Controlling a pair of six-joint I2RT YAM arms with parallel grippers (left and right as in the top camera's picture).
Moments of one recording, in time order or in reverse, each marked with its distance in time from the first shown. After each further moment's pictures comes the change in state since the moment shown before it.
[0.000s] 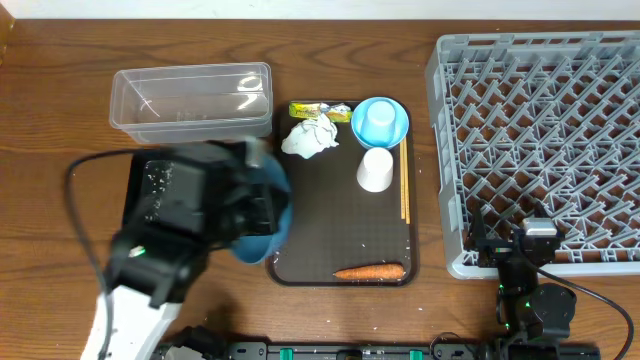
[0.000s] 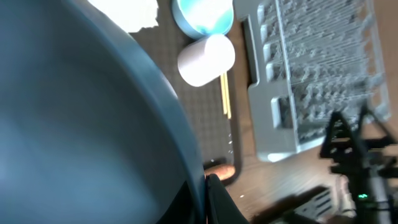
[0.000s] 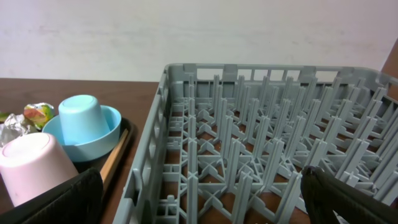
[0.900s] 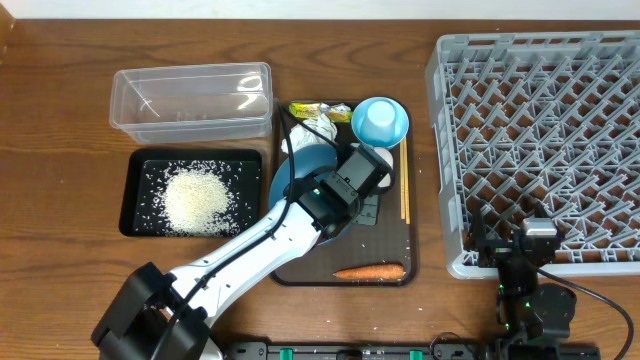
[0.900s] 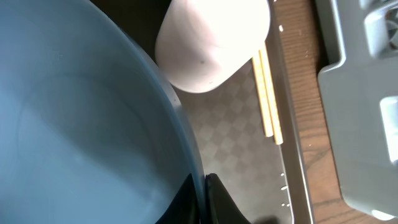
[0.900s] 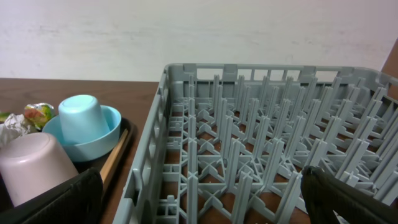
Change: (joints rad) left arm -0.378 0.574 0.002 0.376 -0.354 -0.082; right arm 0.000 0.000 0.000 0.000 0.000 0.000
